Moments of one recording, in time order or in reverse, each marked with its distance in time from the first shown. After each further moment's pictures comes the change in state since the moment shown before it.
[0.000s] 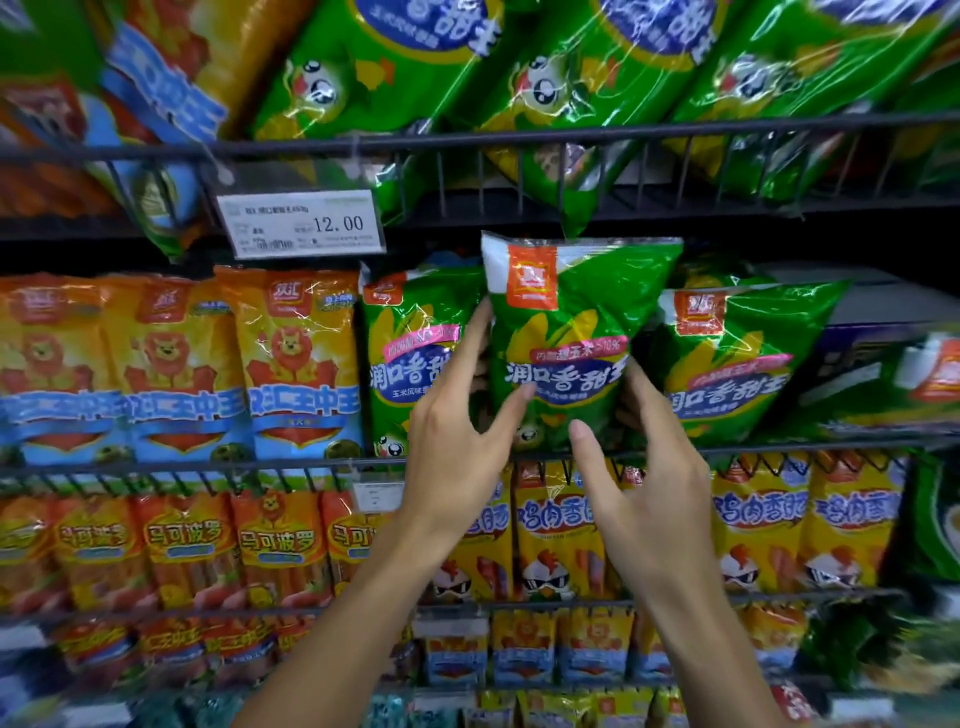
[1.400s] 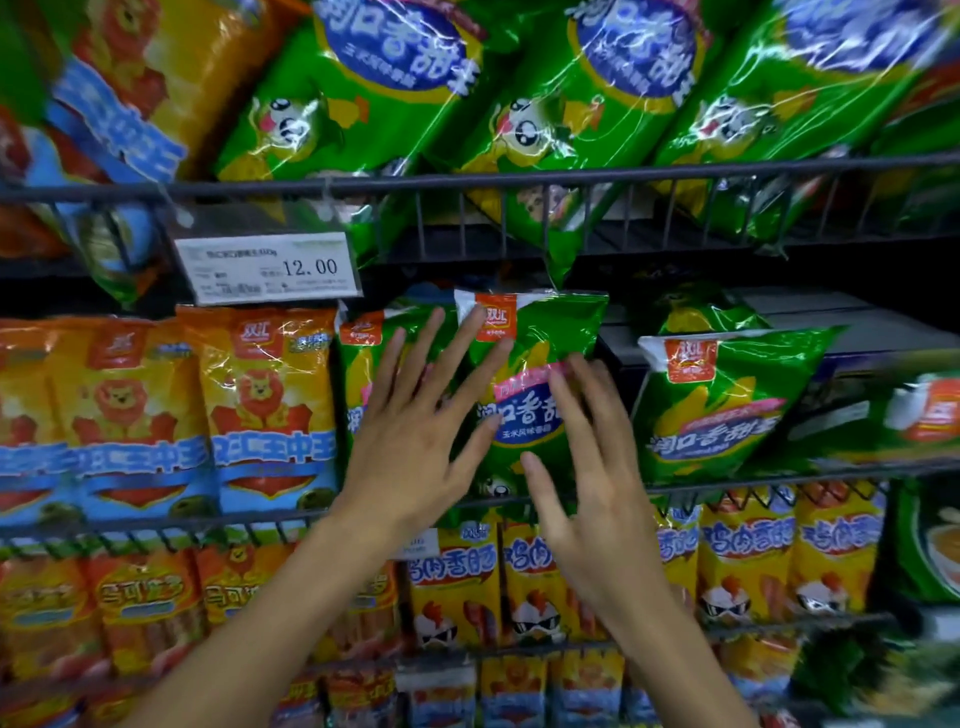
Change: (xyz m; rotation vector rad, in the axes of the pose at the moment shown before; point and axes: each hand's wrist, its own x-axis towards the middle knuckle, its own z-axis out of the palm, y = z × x) left_hand 0.047 -0.038 -0.022 0.817 -0.260 0.457; right_hand 0.028 0.010 0.030 -0.169 0.008 -0.361
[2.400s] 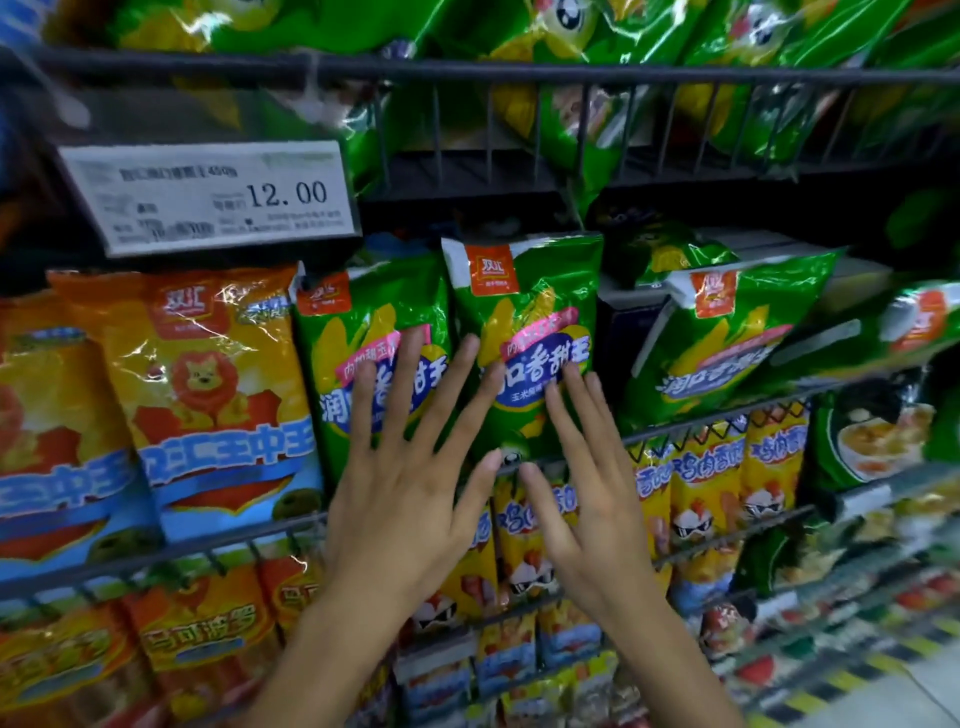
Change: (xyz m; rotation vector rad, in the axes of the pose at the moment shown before) left_hand -0.049 -0.002 0.015 -0.059 -0.103 0.043; right_hand -0.043 -0.009 0.040 -0.097 0.013 0.172
